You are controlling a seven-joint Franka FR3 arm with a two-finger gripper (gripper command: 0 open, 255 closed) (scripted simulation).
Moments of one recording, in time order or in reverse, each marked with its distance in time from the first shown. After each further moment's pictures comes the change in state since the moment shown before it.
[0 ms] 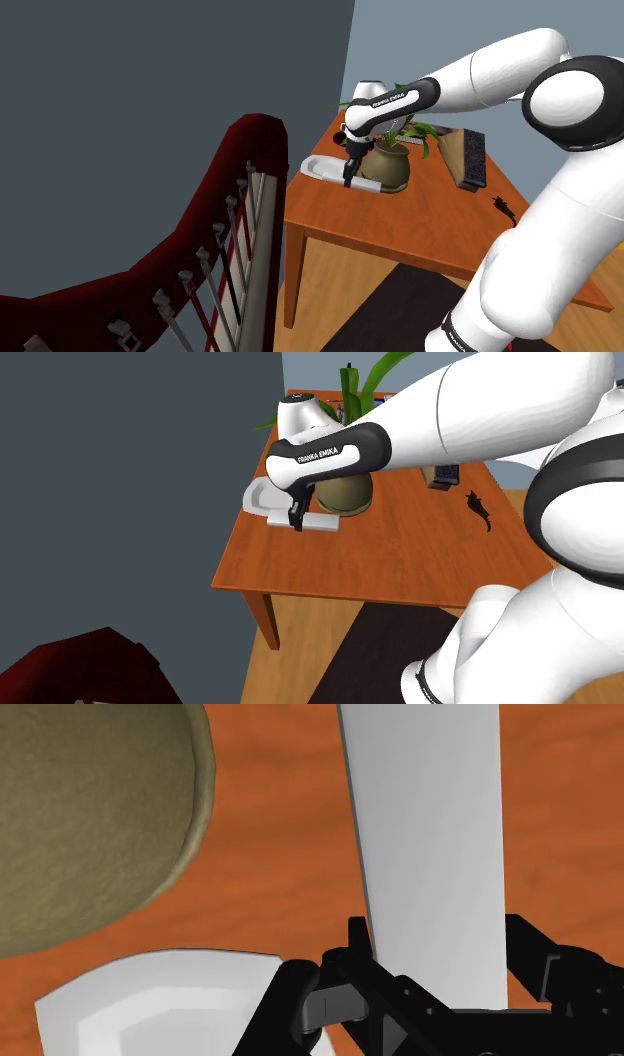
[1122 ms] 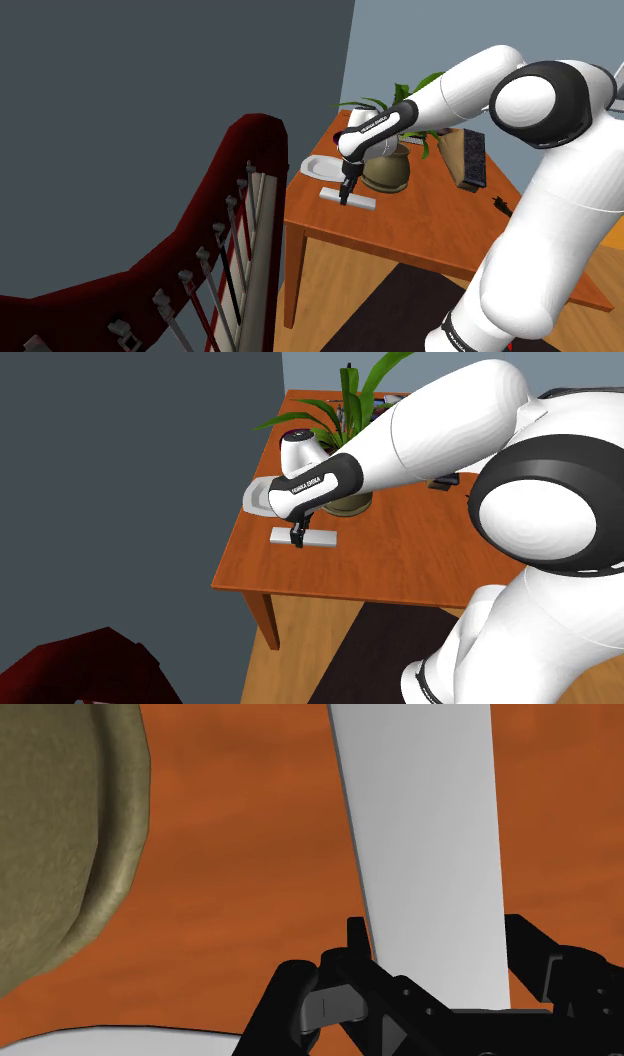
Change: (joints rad) arm -0.002 0.118 -0.002 -0.086 0.051 0.198 -0.040
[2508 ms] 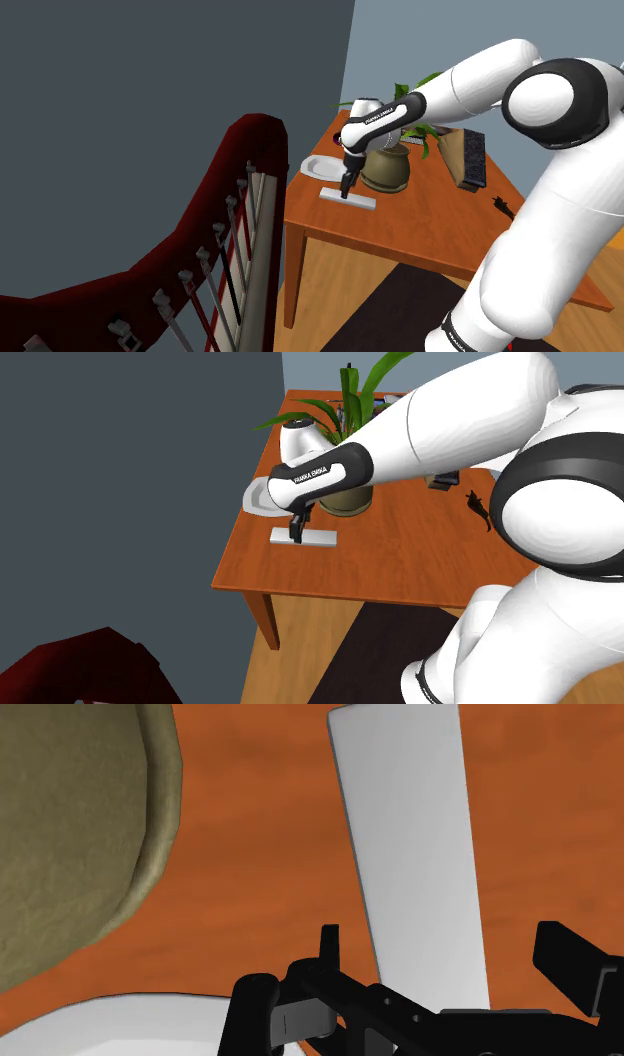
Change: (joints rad) arm 0.000 -0.047 -0.002 0.026 -0.022 -0.071 0.017
